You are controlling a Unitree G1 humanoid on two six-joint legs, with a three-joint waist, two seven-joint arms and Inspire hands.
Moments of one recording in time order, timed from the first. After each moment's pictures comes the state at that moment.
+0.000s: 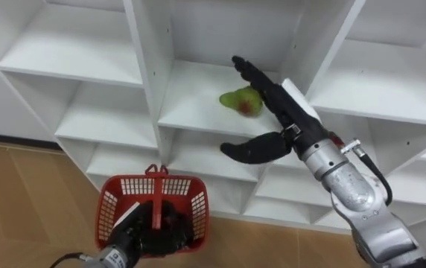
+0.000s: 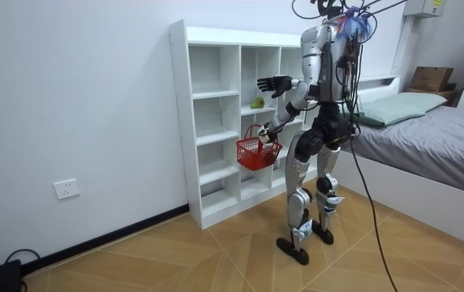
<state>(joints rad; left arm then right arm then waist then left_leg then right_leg) 0.11 0.31 -0.24 0.62 -0.28 -0.19 -0.31 -0.16 -0.39 0.30 0.14 -0.05 -0.23 0.07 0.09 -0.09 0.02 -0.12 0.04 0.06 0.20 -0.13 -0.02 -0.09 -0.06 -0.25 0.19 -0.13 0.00</state>
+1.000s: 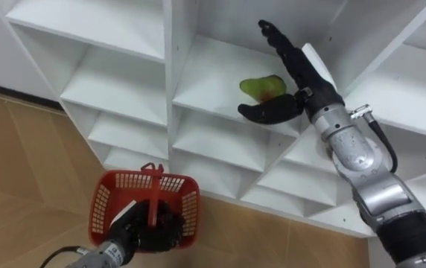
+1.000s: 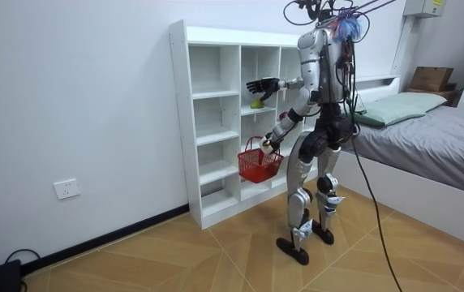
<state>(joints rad) 0.03 0.31 -0.23 0.72 -0.22 -0.17 -0.29 -0.41 -0.39 0.29 0.42 -0.05 -0.23 -0.07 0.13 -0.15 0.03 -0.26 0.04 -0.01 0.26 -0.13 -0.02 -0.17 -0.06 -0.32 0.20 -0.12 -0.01</state>
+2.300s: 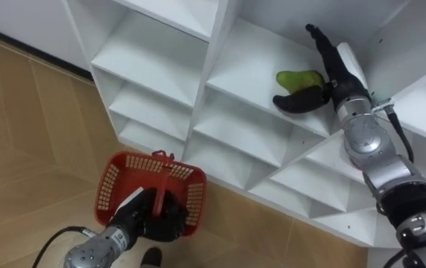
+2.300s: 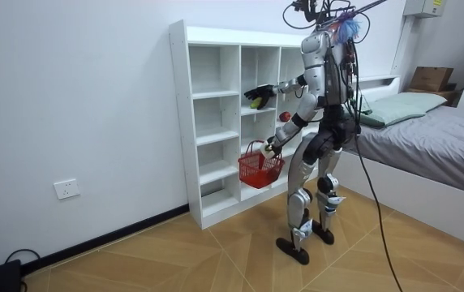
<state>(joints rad) -0.02 0.31 -0.23 0.69 -0.10 -0.14 -0.29 -0.58 -0.40 0.25 0.84 -0.16 -0.25 -0.20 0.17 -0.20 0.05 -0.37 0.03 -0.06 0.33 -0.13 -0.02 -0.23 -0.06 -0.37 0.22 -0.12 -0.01</state>
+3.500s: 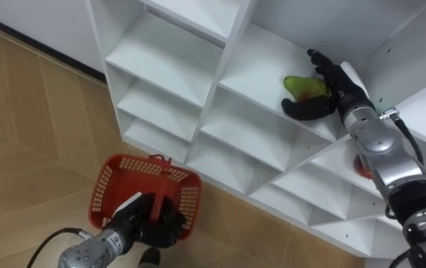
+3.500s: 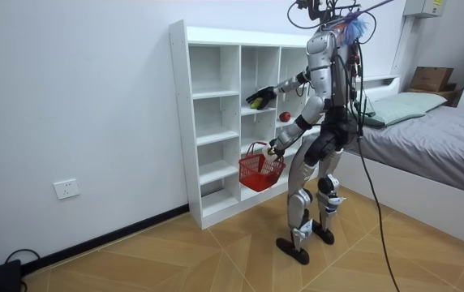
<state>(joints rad) 0.00 0.34 -0.24 0.63 -0.11 -0.07 -0.32 -0.61 -0.43 0.25 0.95 0.02 -0.17 -0.03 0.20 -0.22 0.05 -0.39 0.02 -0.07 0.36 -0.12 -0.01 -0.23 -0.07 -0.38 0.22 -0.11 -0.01</state>
